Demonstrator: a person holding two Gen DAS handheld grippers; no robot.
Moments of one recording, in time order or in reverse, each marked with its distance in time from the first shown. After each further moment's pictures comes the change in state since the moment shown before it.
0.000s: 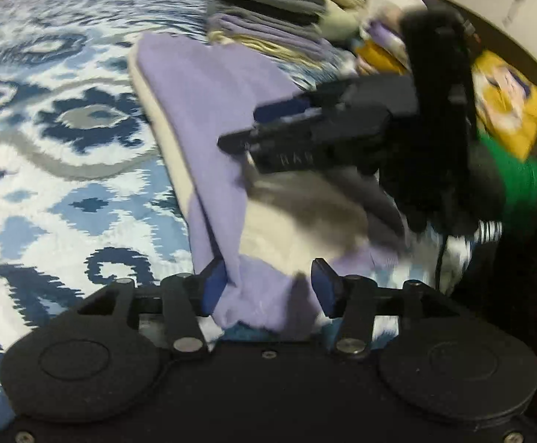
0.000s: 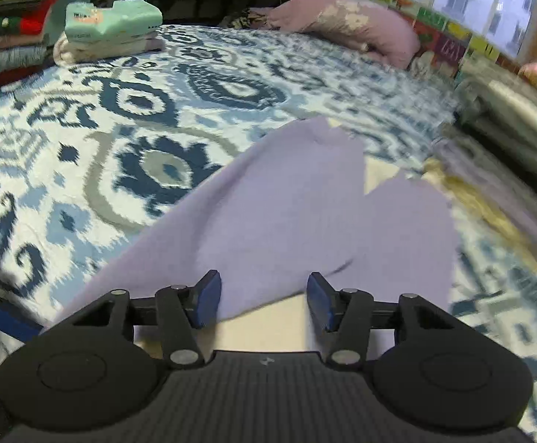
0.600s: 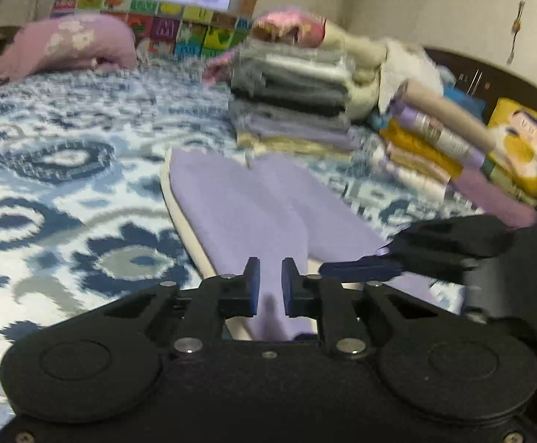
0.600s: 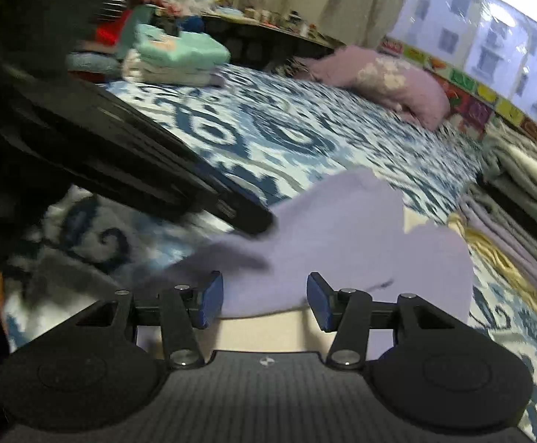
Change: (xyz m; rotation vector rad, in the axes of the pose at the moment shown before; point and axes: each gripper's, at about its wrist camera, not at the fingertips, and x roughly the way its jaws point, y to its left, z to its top) left arm 0.024 0.025 0.053 0.063 -0.254 0.139; right arm -0.042 0.046 -0.025 -0.136 -0.170 0.082
